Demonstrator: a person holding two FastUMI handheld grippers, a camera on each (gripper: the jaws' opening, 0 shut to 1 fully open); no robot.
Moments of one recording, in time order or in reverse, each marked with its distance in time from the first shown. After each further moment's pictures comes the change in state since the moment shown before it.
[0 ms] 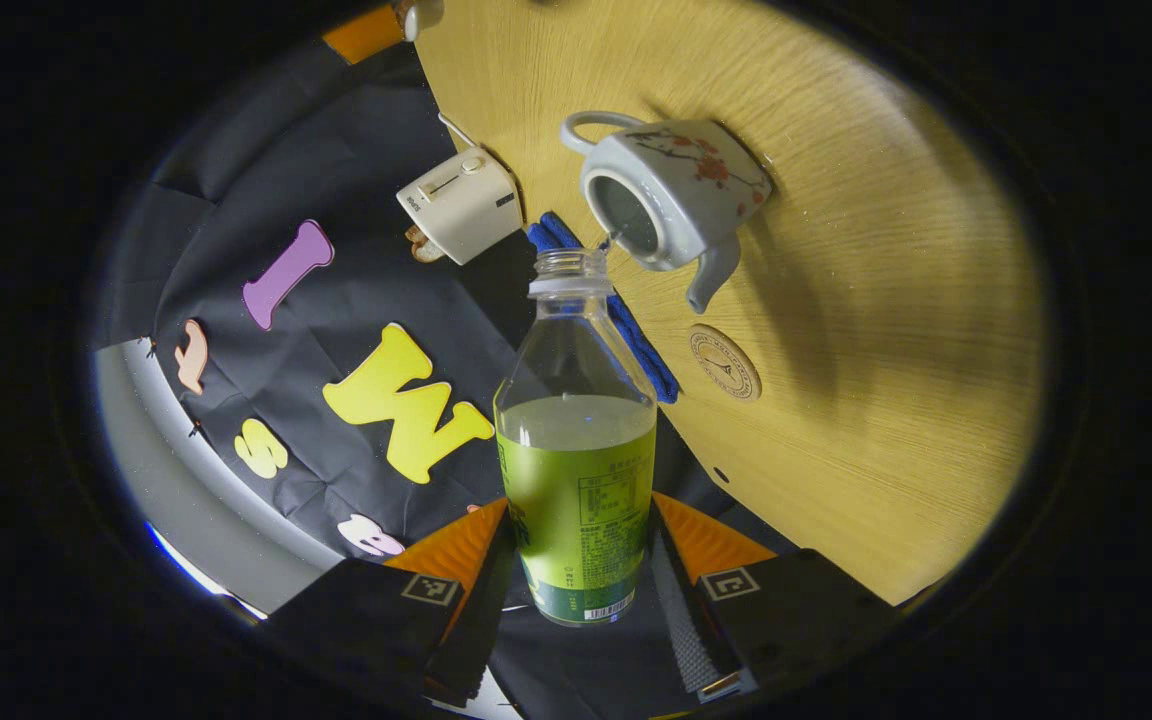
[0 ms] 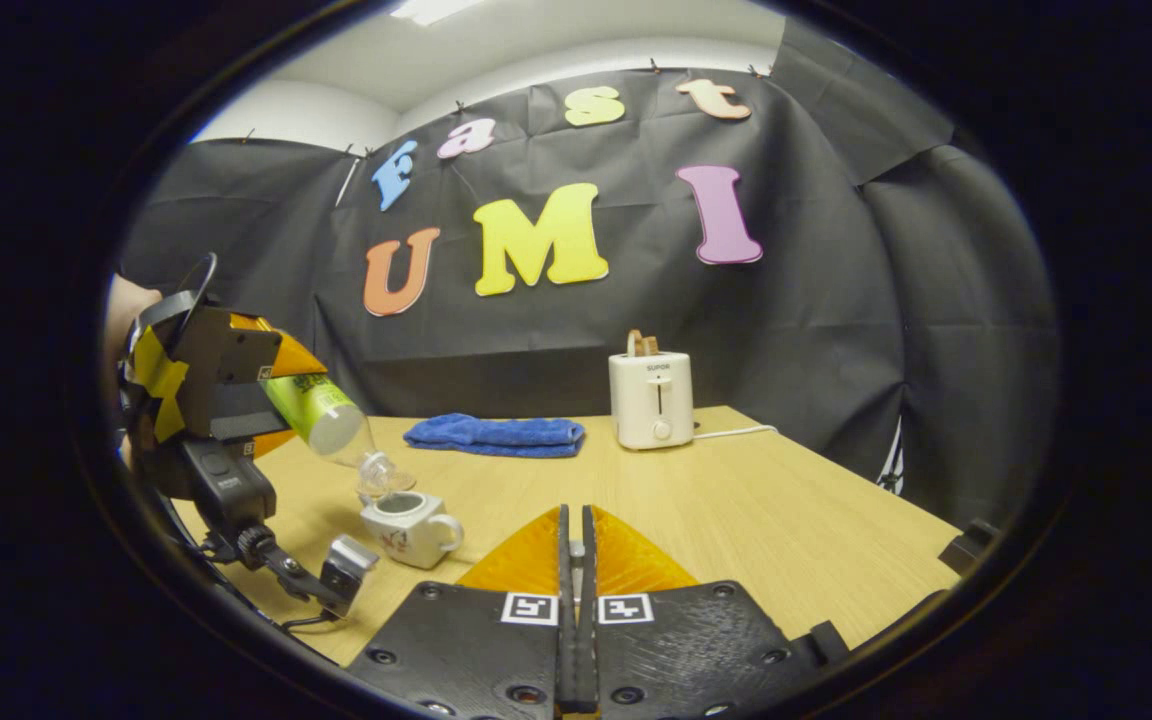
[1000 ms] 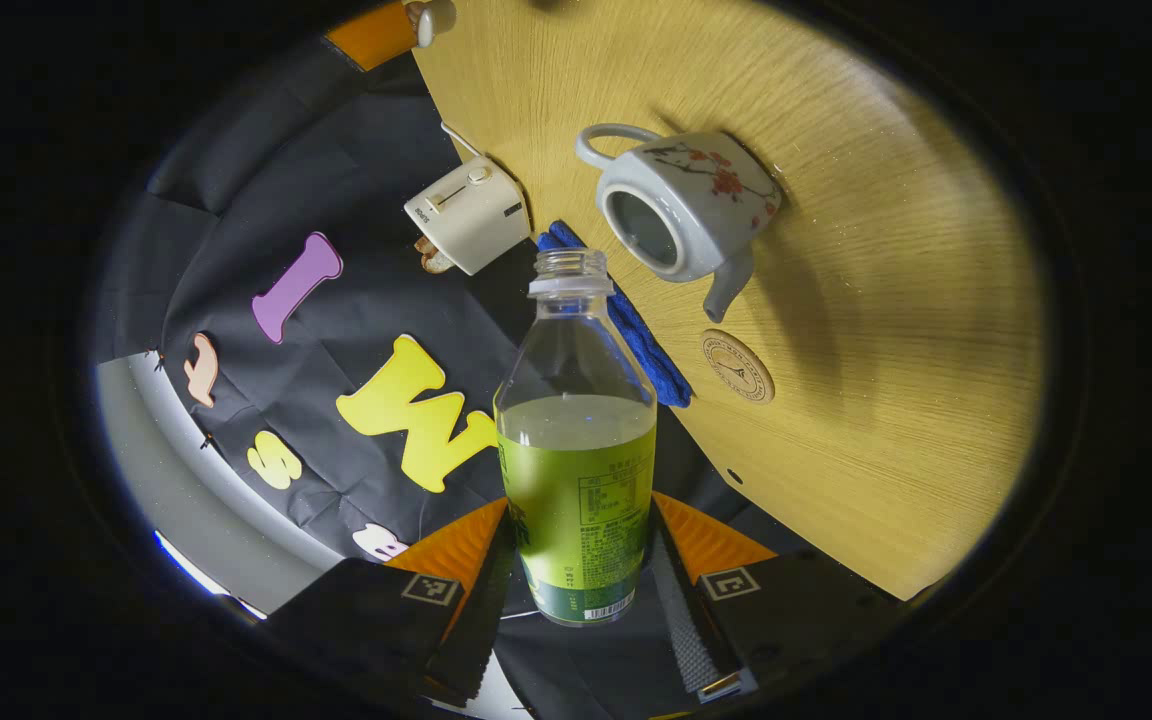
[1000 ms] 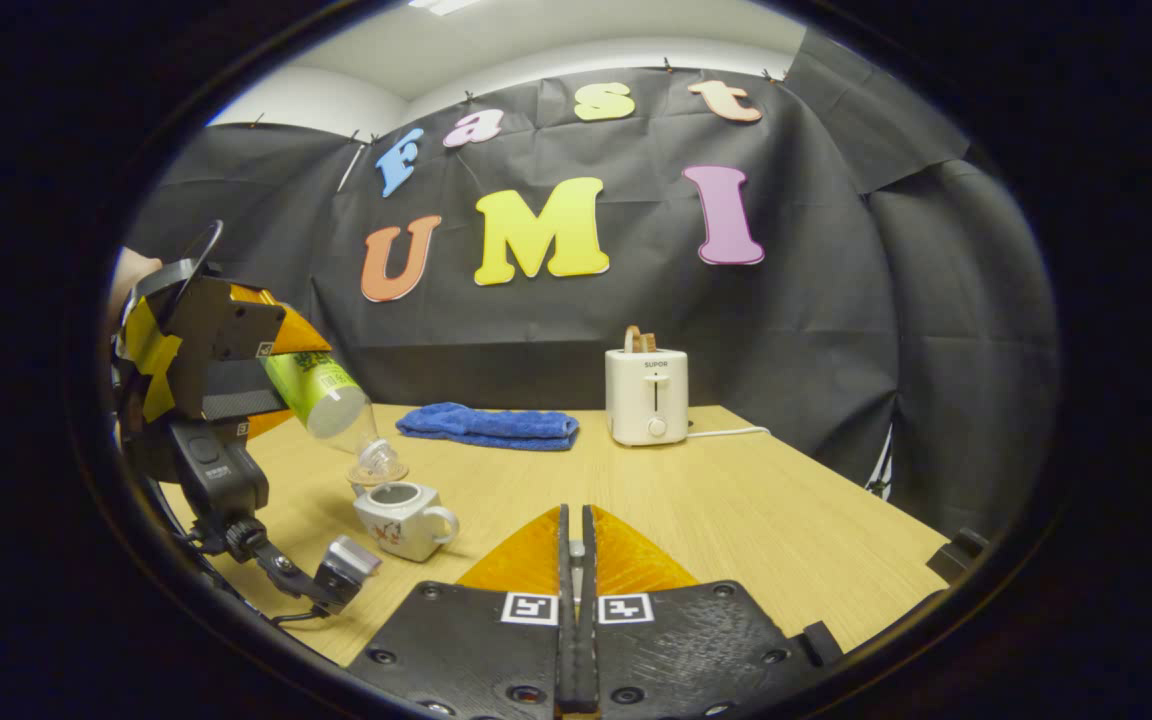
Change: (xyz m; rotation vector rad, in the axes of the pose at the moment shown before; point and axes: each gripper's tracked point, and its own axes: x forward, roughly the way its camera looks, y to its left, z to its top) left arm 0.001 0.009 0.004 0.010 -0.021 0.027; right arm -0.002 0.005 -0.001 -0.051 0.020 -0.029
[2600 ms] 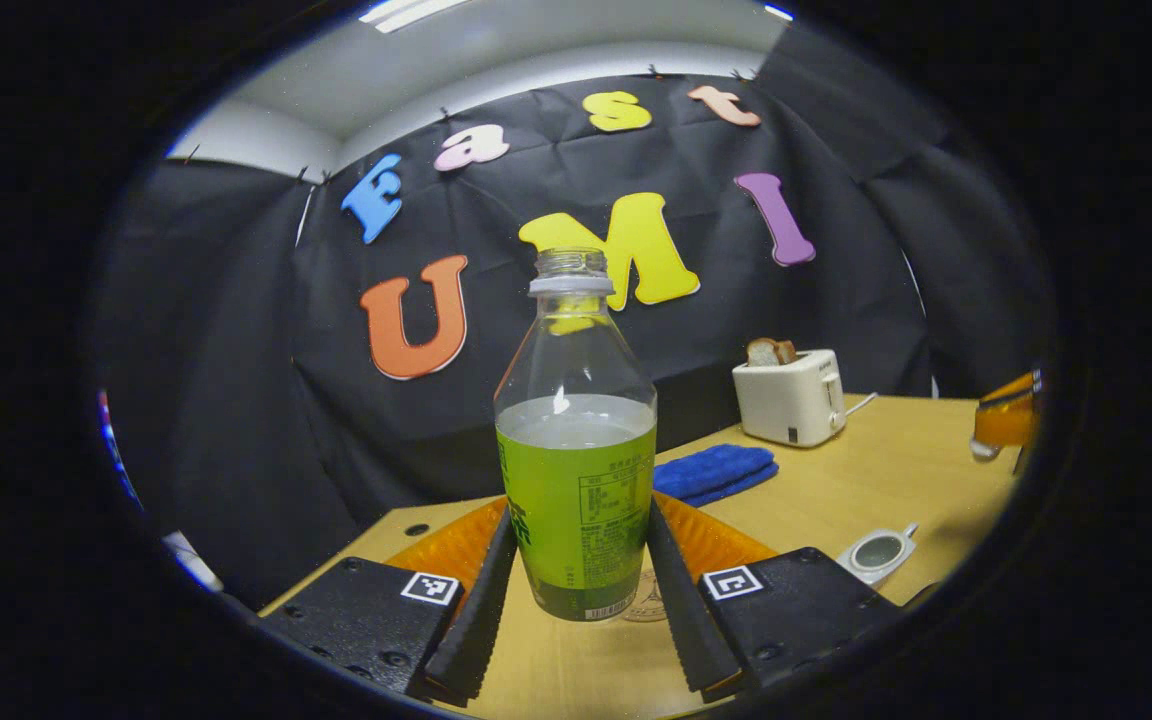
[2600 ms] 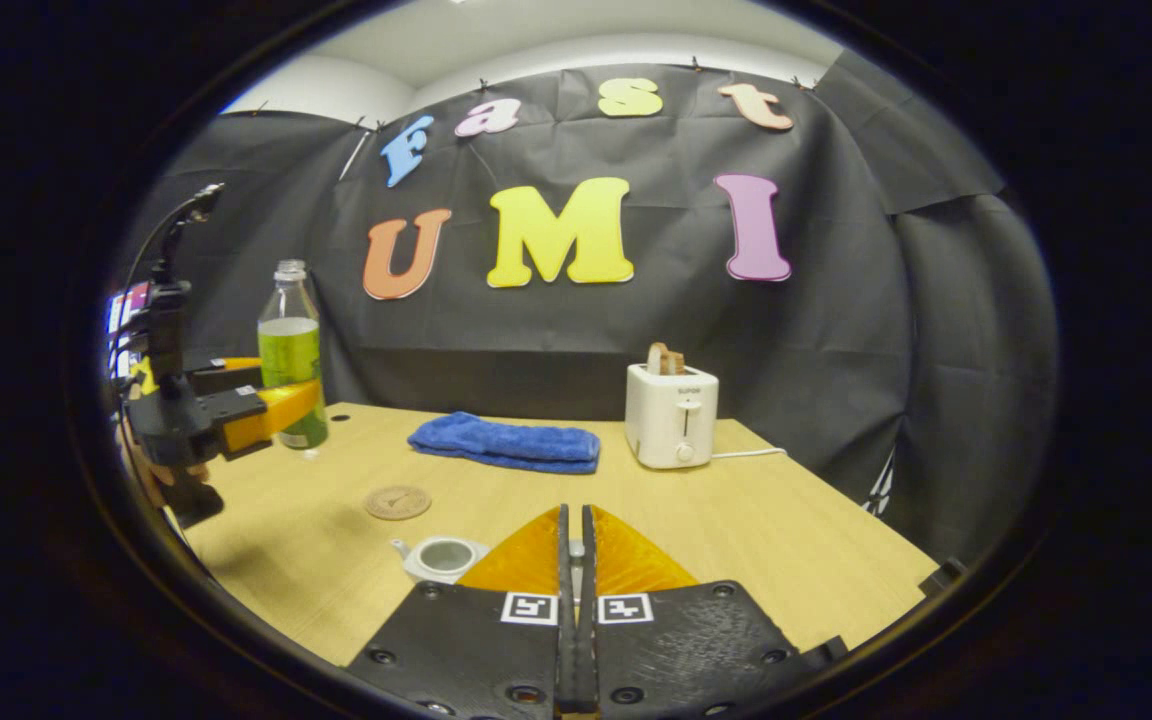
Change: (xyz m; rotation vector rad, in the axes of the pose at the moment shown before) left arm 0.067 -0.016 -0.054 -2.068 -0.324 -0.046; right arm 0.022 0.061 0.050 -0.029 0.037 -0.004
